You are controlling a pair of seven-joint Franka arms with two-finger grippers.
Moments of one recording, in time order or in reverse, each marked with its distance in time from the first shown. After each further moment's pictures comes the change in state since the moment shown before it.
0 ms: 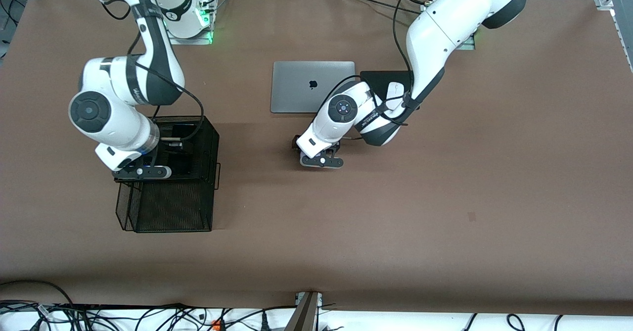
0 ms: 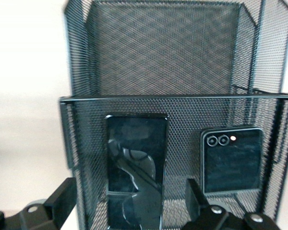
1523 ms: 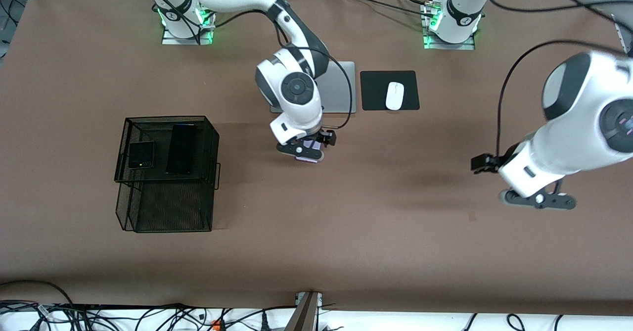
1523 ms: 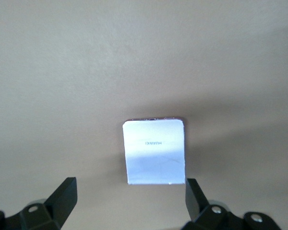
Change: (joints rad) left arm 0.511 -0.417 0.049 0.297 -0.027 -0.929 0.687; right arm 0.204 0.403 0.363 0.338 0.024 0.232 0.794
